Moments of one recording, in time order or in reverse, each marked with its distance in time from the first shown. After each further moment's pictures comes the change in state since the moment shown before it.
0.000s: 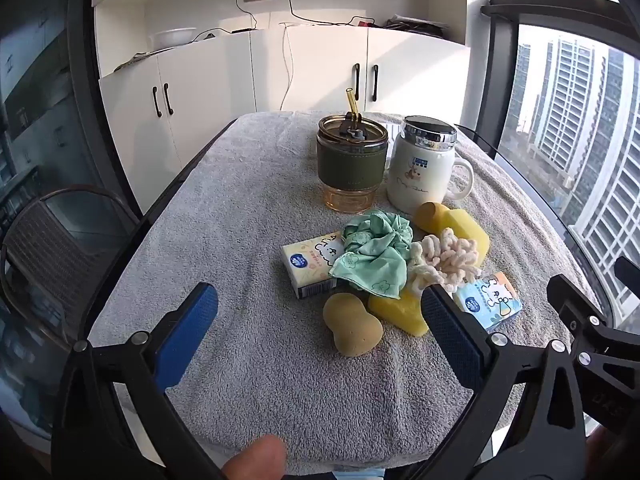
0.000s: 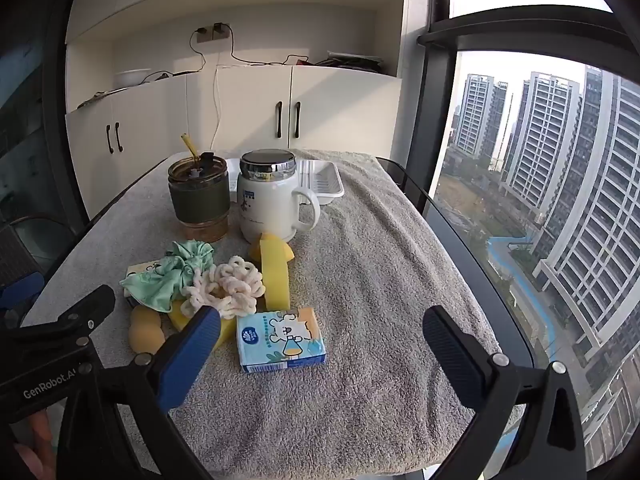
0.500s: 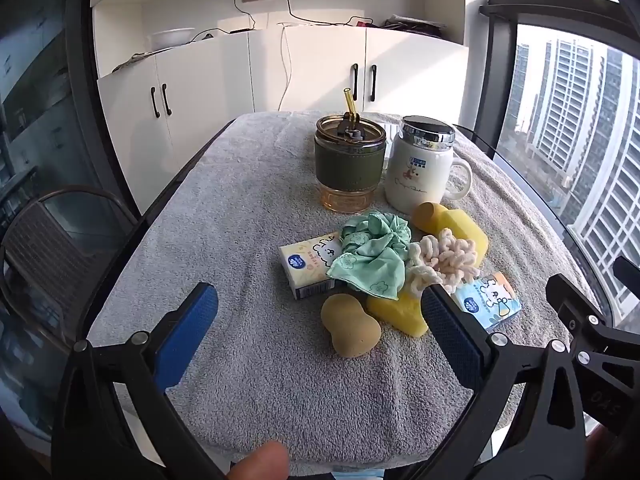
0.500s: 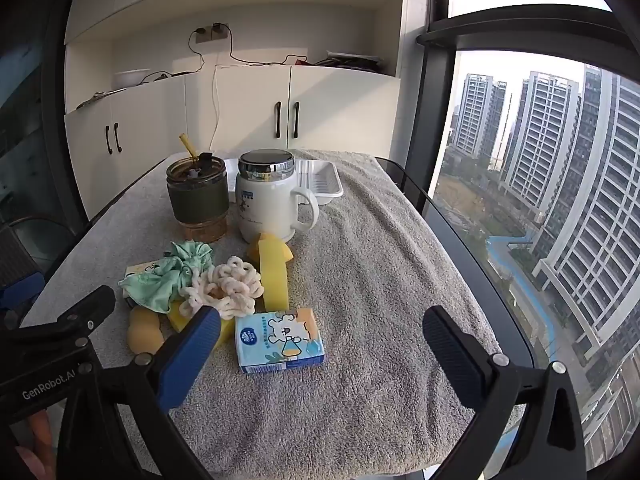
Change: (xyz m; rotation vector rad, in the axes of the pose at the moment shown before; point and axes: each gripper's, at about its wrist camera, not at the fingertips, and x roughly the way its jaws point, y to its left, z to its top) left arm 0.000 -0.002 0.000 0.001 -0.002 -0.016; right arm 0.001 0.000 0.000 -0.001 0.002 0.001
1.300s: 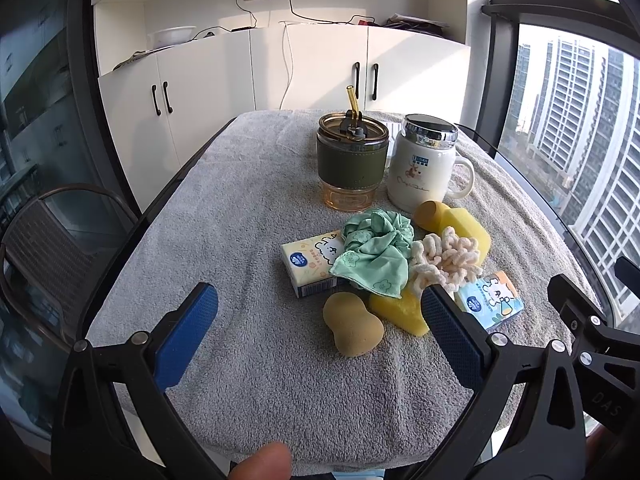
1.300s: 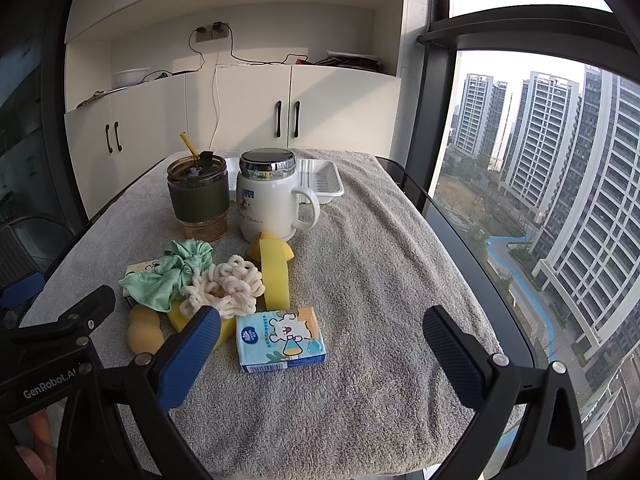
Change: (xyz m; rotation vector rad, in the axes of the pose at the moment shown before) left arm 0.002 0.001 -0.002 -0.002 0.002 0.001; right arm 0.000 0.001 0.000 0.001 -0.001 0.000
